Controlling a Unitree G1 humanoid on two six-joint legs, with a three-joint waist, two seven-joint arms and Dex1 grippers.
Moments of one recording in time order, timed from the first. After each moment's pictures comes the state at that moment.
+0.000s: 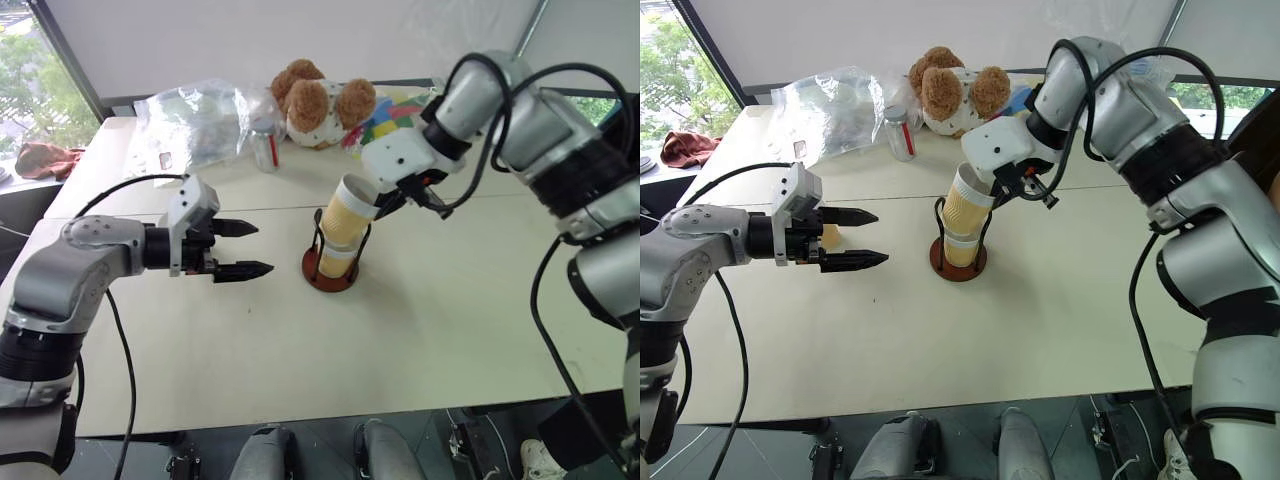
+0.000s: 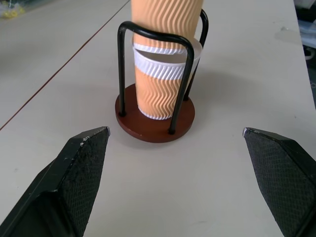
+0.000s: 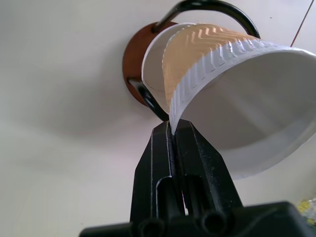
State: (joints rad) left arm -0.56 0.86 0.01 -0.20 -0.58 0.76 -1.09; right arm -1.60 -0.72 0.89 0.66 0.09 -0.26 1.61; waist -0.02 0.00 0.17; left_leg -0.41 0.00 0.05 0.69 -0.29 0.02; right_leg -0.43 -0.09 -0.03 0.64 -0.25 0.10
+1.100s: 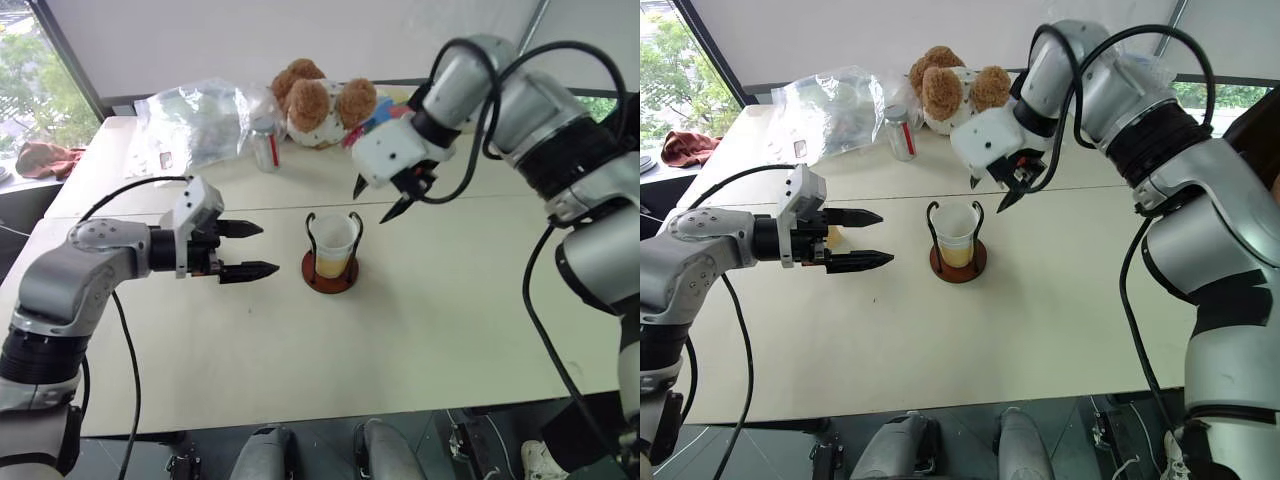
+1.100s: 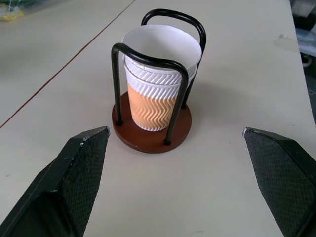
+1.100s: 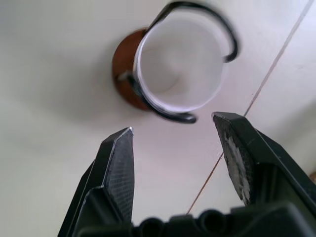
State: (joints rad) left arm -0.56 0.86 0.02 -0.19 -0.60 0.77 -1.07; right arm -1.66 -0.74 0.90 0.71 0.21 -0.28 1.61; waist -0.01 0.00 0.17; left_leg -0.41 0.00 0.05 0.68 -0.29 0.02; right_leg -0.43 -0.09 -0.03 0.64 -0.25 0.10
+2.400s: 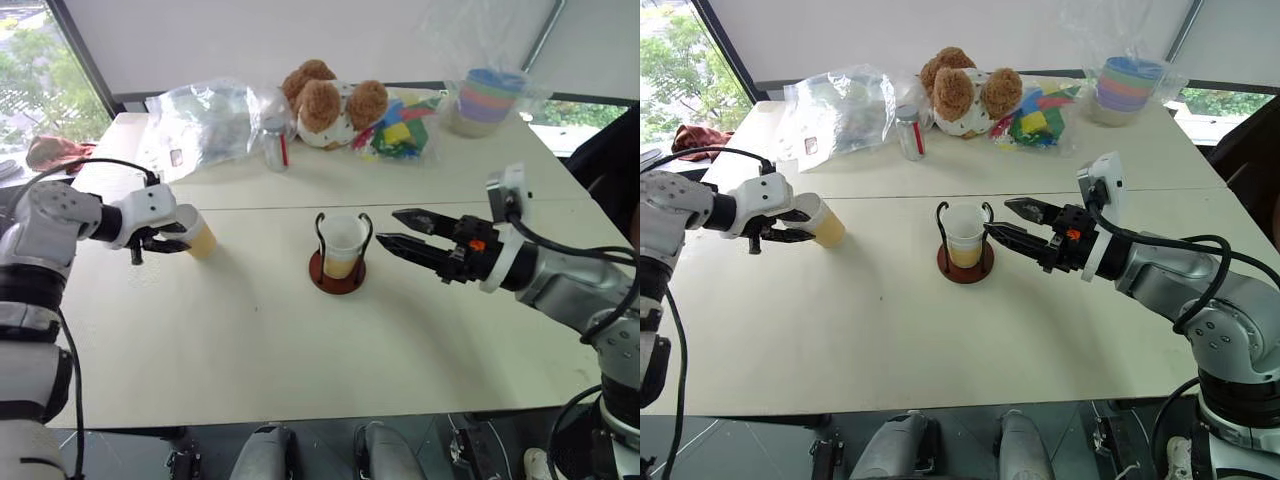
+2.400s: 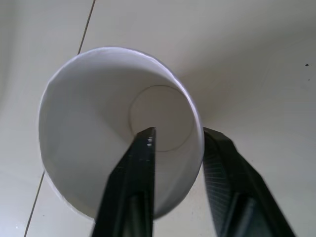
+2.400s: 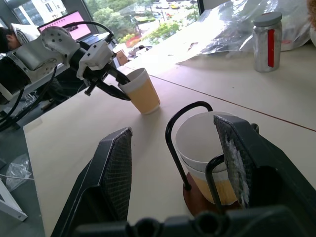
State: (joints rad) left arm -0.92 0.92 -0.22 0.79 0.08 -0.11 -1.32; right arm -0.40 -0.77 -0.22 -0.56 1.07 0.90 0.47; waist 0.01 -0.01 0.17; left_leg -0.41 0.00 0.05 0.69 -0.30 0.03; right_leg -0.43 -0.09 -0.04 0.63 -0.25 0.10
